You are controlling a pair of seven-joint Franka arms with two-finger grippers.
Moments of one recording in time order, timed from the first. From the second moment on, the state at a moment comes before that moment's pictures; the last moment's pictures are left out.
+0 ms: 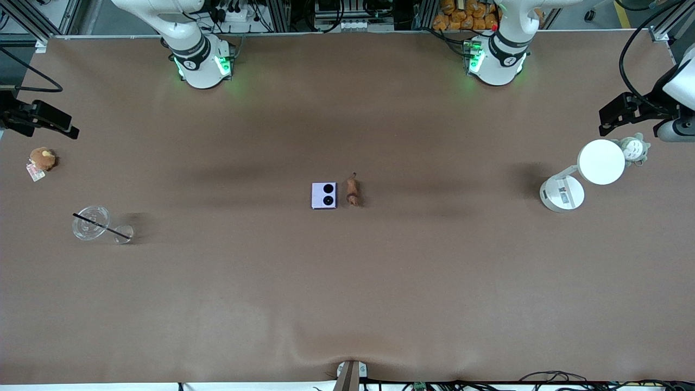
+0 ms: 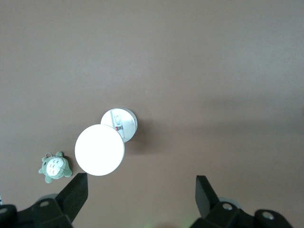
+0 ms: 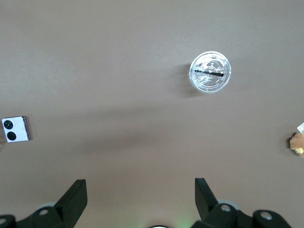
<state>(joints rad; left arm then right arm) -0.03 -0.04 -0.05 -1.57 0.07 1.54 -0.01 -0.04 -0.06 -0.06 -1.63 0.04 1.50 -0.01</state>
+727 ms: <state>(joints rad) -0.03 0.00 -0.05 -1.61 0.00 1.53 -0.01 -0.04 -0.06 -0.06 -1.63 0.04 1.51 -0.01</state>
